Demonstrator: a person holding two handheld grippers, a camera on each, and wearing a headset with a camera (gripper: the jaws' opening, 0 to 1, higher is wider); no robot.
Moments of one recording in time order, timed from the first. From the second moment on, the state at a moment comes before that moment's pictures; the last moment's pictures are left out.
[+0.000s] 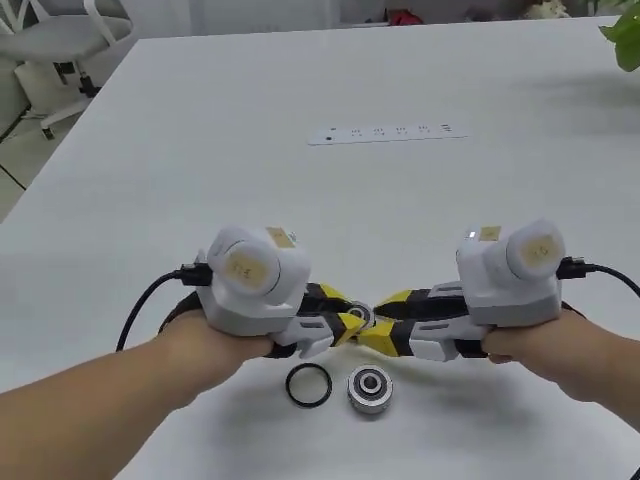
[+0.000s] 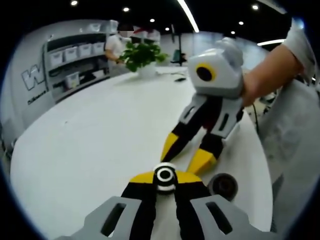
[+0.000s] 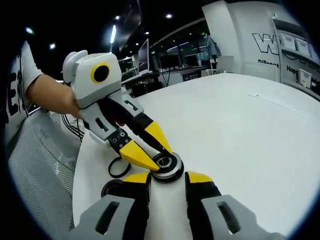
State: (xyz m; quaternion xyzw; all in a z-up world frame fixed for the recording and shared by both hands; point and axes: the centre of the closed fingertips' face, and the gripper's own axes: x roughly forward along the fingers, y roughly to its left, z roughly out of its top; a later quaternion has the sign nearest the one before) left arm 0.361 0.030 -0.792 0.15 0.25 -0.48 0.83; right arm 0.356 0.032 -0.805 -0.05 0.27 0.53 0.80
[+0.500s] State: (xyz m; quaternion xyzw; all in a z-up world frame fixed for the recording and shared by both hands) left arm 0.360 0.030 -0.793 0.15 0.25 -0.47 0.83; right arm 0.352 0.028 -0.806 -0.06 0.27 0.54 0.80
